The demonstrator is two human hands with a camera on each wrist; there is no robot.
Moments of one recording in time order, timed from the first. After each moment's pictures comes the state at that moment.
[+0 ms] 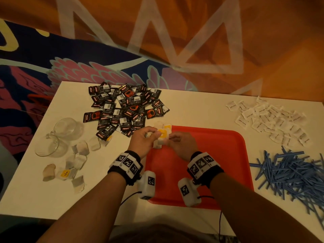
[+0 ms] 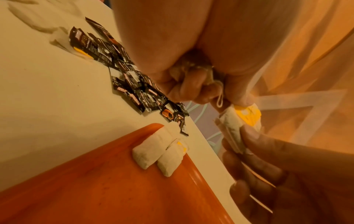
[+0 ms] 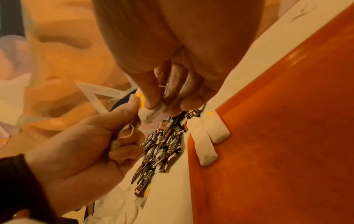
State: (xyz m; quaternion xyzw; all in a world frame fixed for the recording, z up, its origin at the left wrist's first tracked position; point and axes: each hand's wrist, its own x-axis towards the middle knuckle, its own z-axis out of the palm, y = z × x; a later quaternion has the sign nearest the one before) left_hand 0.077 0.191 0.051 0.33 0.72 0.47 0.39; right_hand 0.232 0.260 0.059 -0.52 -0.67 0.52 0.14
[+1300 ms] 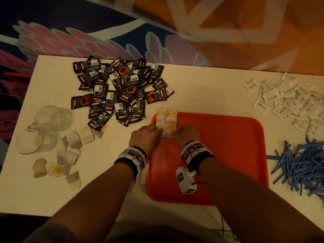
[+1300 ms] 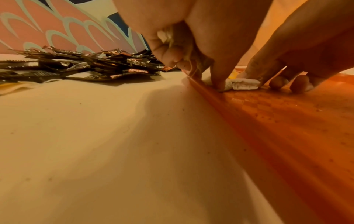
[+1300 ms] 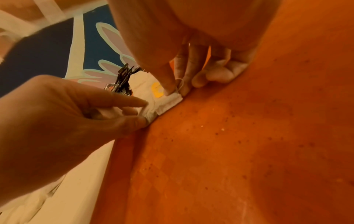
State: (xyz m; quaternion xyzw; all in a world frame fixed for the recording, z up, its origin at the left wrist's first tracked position) left_hand 0.061 0.205 -0.016 0.64 0.73 -0.05 0.22; right_hand 0.205 0.293 -0.023 -0.67 -0.61 0.42 -0.06
